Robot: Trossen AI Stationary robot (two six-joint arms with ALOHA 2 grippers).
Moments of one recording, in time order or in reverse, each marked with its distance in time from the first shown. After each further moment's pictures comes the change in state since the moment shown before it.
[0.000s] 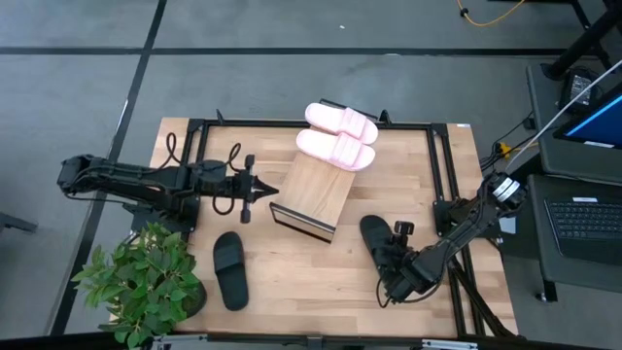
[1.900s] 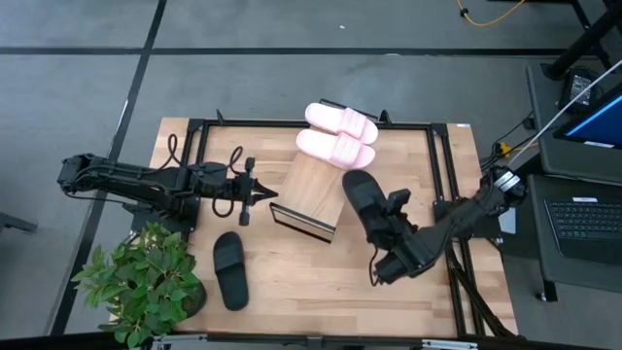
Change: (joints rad) left arm -0.022 0.000 0.000 -0.026 0.000 -0.001; right arm -0.152 -0.041 0.373 -0.537 0.569 -0.278
